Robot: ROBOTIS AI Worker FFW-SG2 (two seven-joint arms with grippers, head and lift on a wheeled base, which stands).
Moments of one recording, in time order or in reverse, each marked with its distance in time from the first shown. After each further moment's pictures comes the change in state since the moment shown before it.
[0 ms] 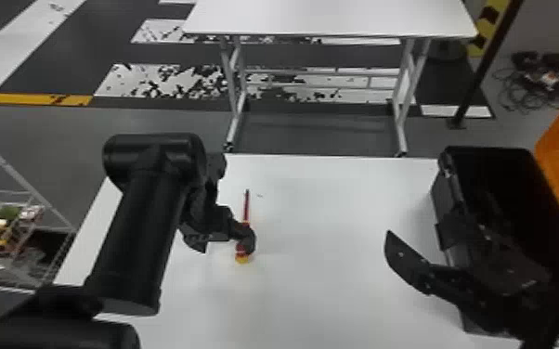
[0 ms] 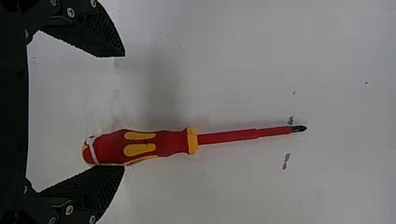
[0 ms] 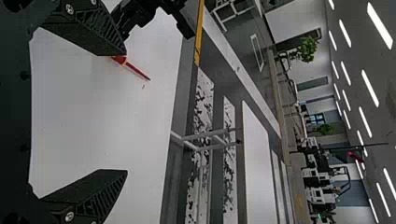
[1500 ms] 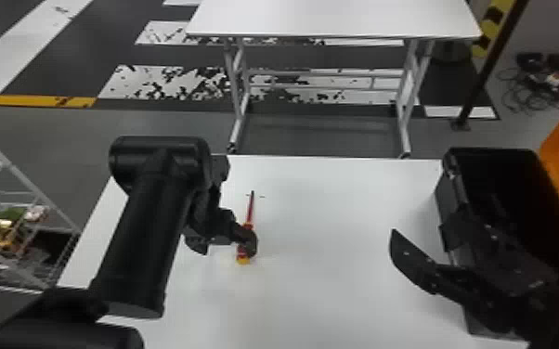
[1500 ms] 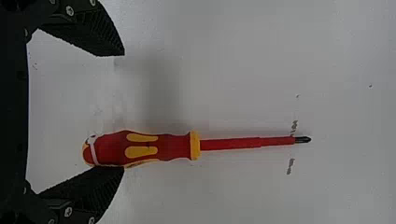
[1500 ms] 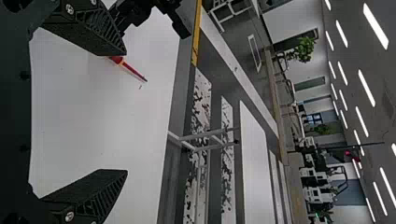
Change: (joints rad) left arm 0.008 0.000 -0.010 -0.005 -0.033 0.000 -0.024; right arm 0.000 0.001 -0.007 -0.004 -0.011 -0.003 0.000
